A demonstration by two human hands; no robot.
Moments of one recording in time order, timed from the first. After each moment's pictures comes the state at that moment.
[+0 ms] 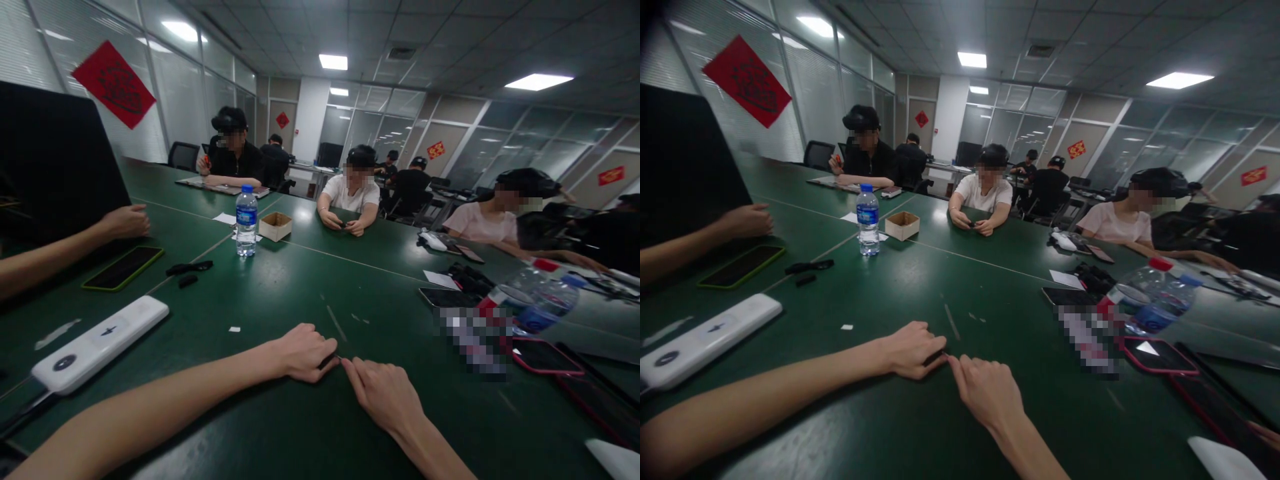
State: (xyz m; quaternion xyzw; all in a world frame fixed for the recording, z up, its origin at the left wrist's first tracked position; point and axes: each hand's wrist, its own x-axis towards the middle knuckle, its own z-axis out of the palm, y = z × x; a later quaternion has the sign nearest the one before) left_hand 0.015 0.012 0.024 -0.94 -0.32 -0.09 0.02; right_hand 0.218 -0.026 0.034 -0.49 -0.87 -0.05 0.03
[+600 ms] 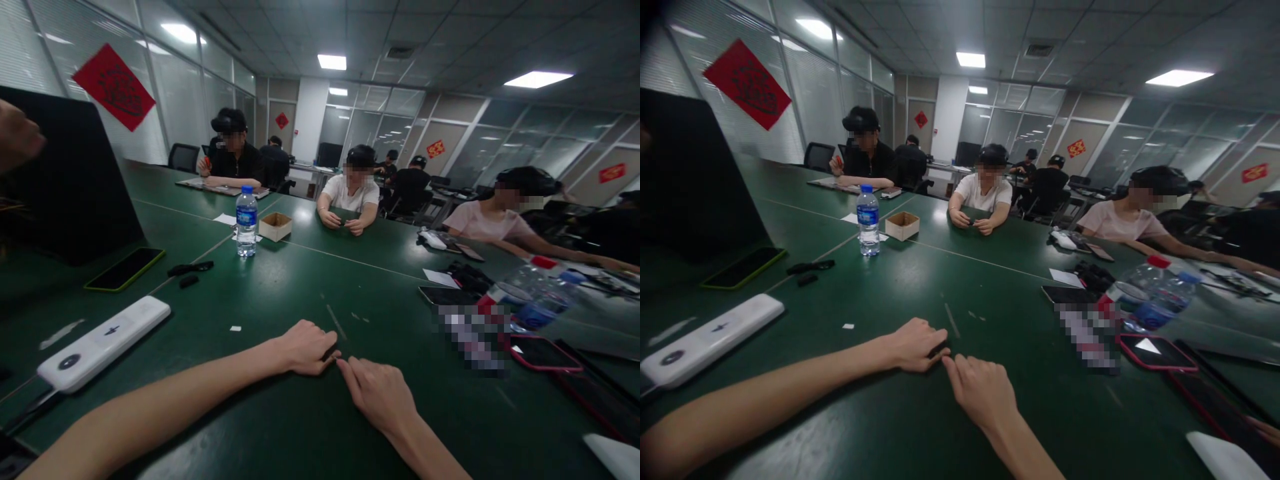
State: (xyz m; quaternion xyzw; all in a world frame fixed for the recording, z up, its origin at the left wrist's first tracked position) left_hand 0.019 0.019 0.019 -0.93 -0.35 -0.09 0.00; right_hand 0.210 -0.033 0.030 -0.48 -0.87 -0.06 0.07
